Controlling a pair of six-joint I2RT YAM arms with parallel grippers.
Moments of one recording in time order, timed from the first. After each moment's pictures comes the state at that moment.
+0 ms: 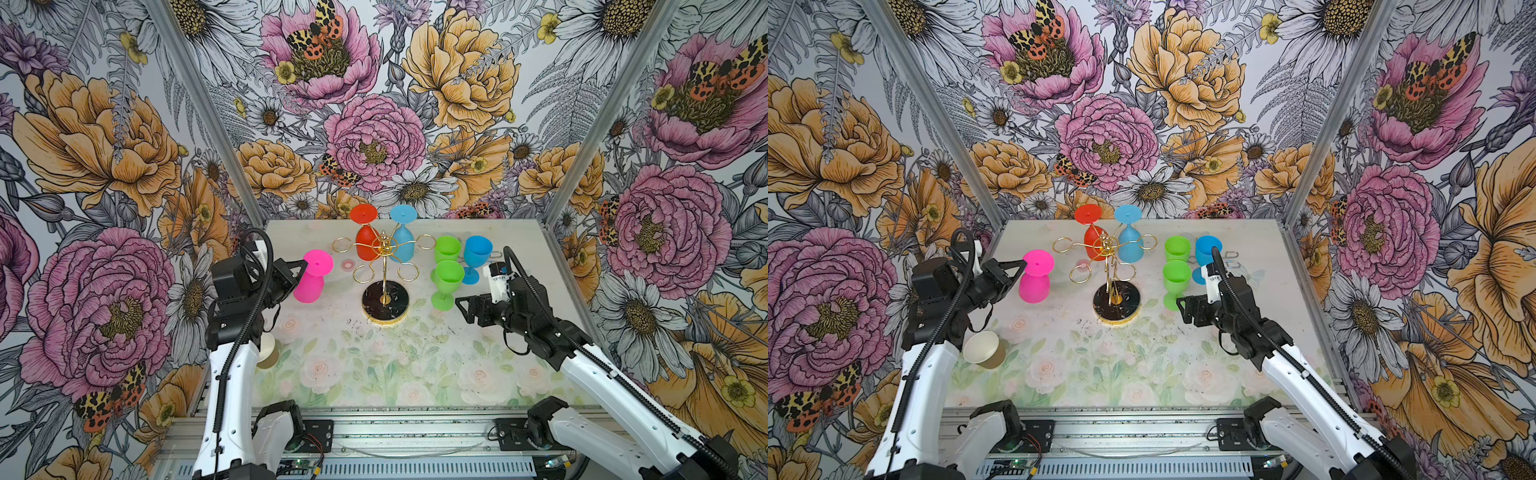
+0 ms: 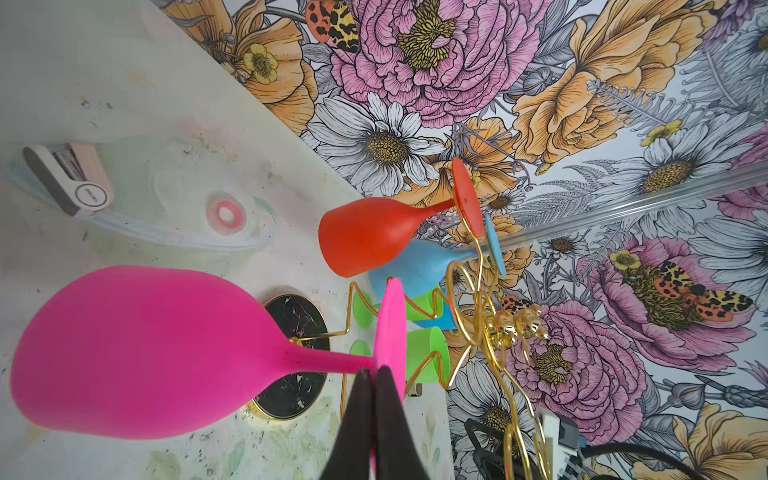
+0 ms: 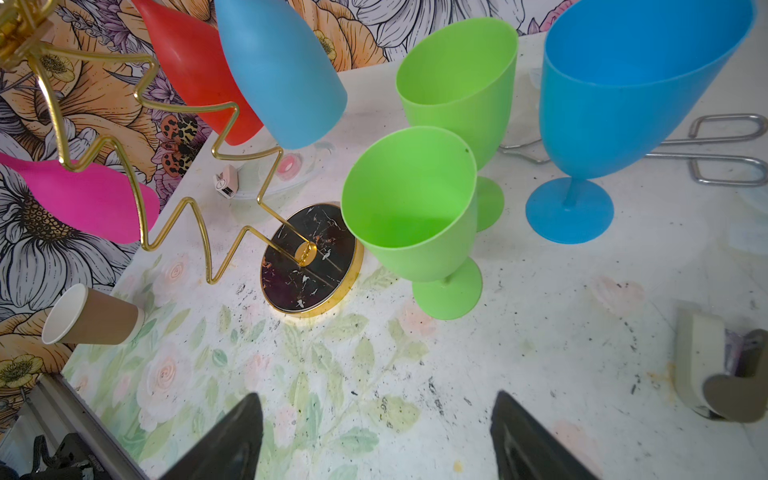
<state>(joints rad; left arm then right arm) 0.24 0.87 0.89 -0.40 0.69 -0.76 0.43 0.92 0.72 -0.41 -0.18 0.35</state>
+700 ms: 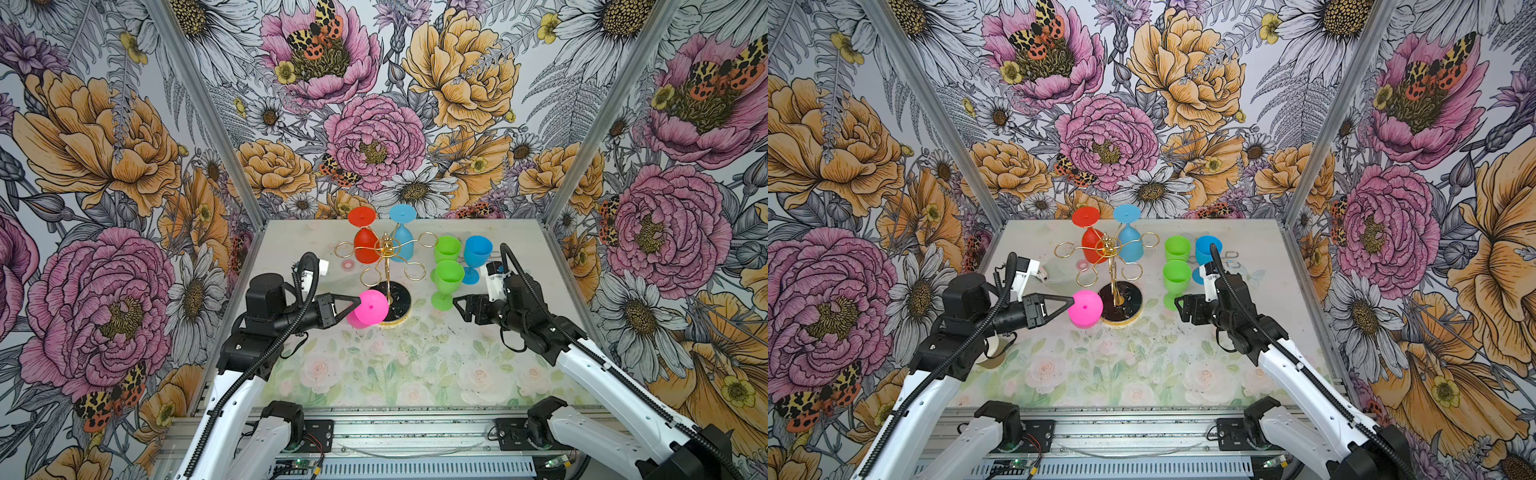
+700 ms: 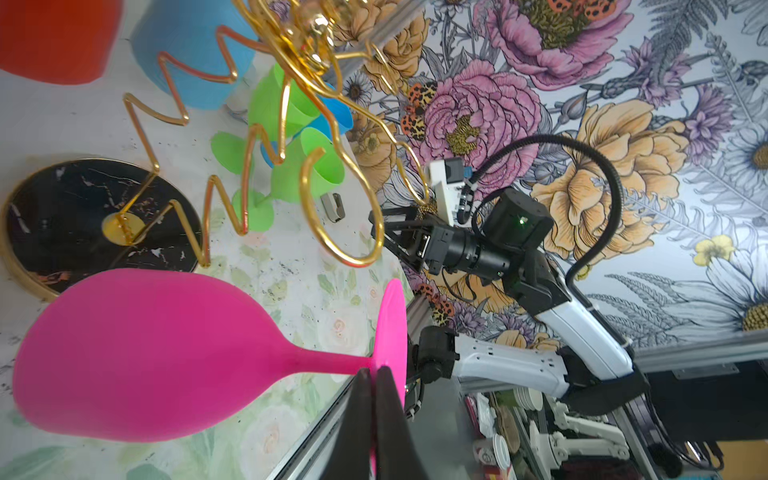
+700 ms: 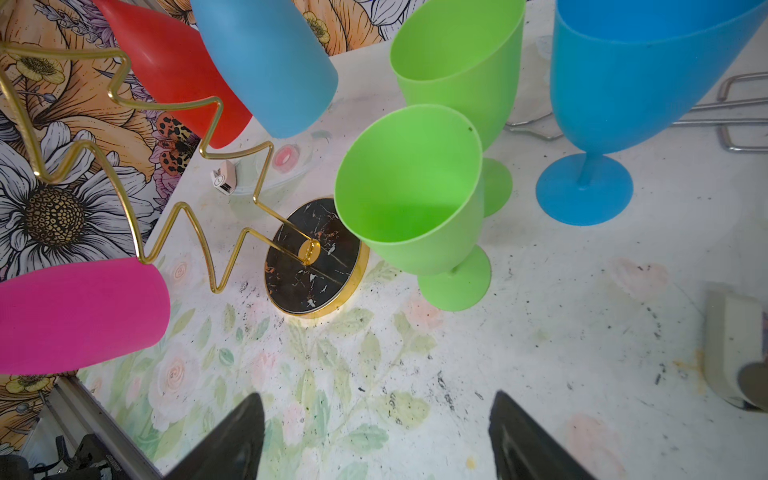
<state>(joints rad) -0.22 0.74 0.85 -0.50 0.89 -0.62 0.43 0.96 0.74 -0.41 -0.20 0.40</state>
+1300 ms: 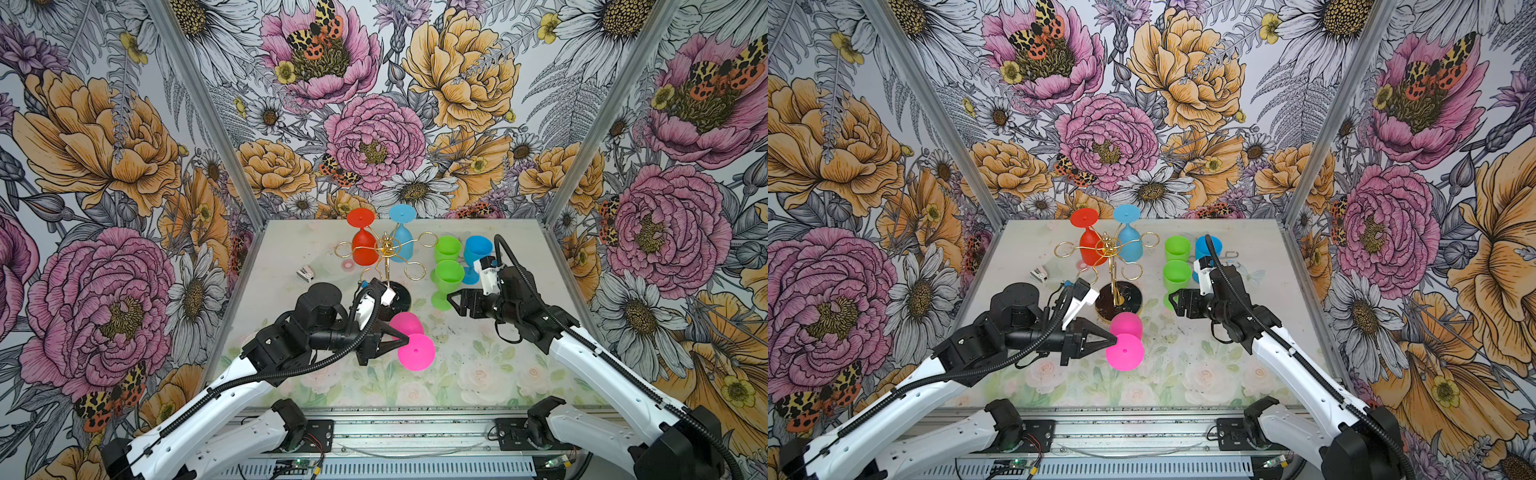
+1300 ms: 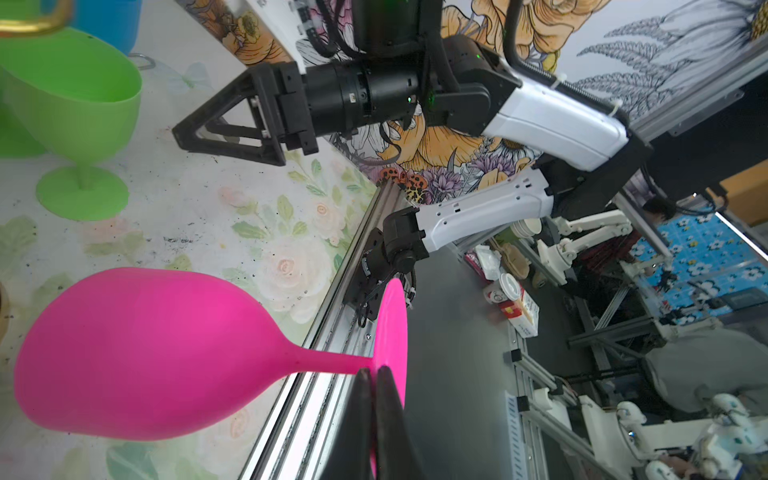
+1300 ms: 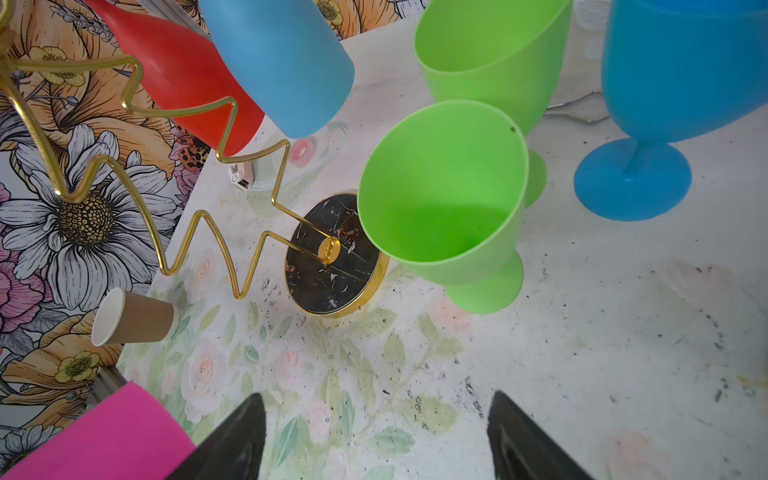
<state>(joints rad) -0.86 0.85 0.95 -0.49 0.60 -0.36 0.43 1.07 0.82 -0.42 -0.27 0.43</state>
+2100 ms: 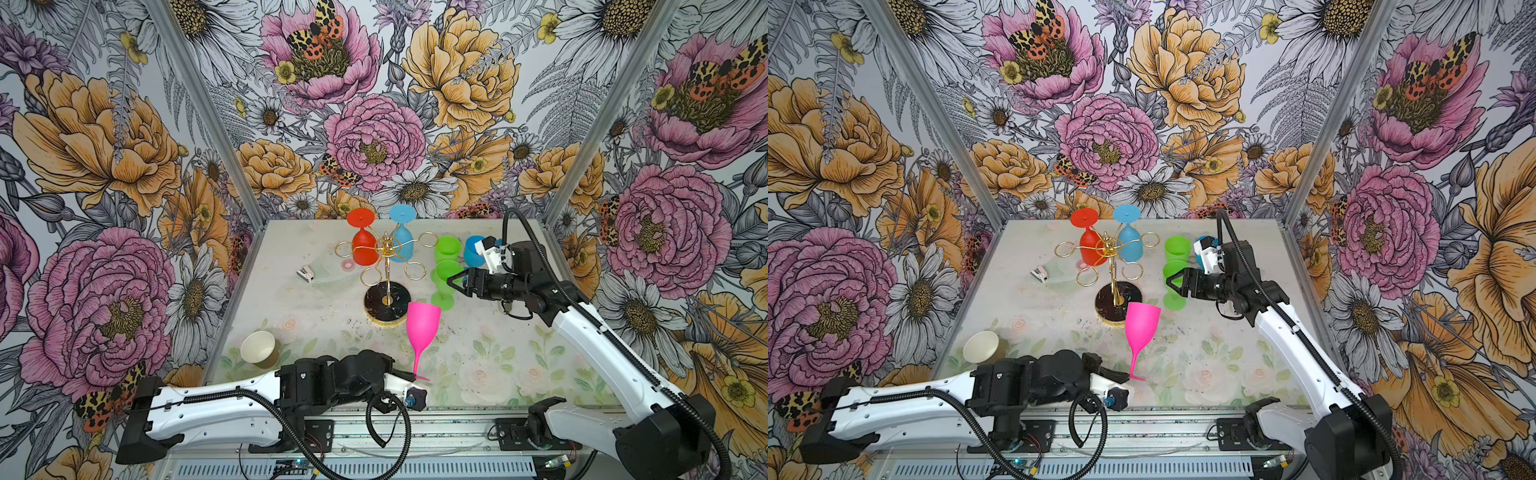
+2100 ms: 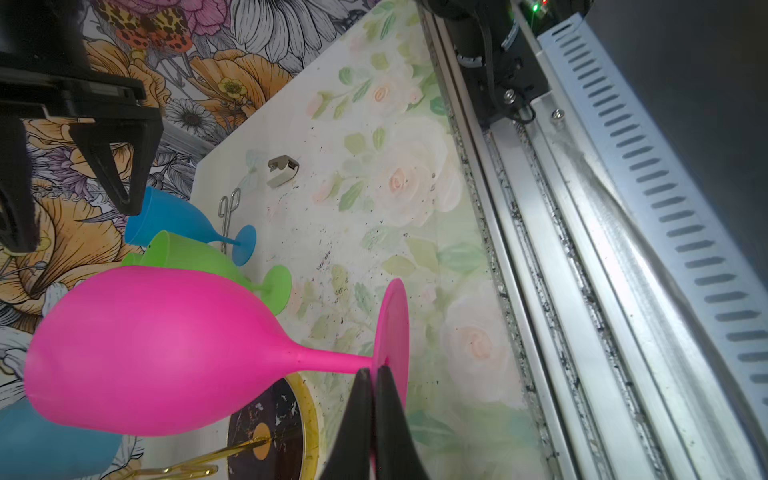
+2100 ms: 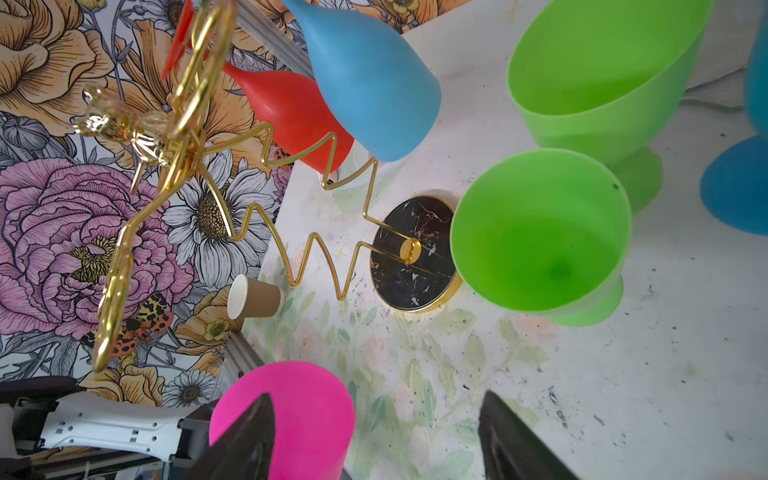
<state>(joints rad) -1.37 0.86 0.69 -0.43 -0.19 0.71 0.30 1.19 1.05 -0.56 -0.63 0.46</state>
